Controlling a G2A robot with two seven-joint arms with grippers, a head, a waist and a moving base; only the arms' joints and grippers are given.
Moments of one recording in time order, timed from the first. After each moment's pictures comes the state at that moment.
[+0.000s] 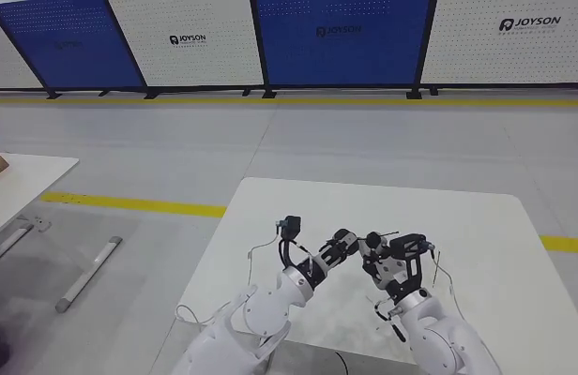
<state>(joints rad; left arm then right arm) 1.45 -1.23 -1.04 -1.88 0.06 0.13 -0.10 -1.49 -1.35 1.15 -1.78 -1.02 -0.15 0.21</state>
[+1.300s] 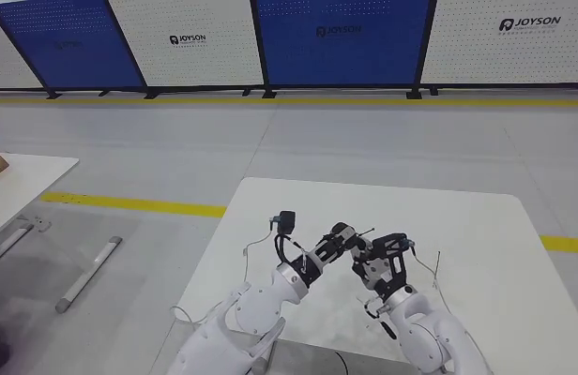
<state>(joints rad) 1.48 -1.23 -1.09 -1.93 0.02 0.07 -0.13 -1.43 -1.35 1.08 -1.70 -1.05 -0.13 0.24</state>
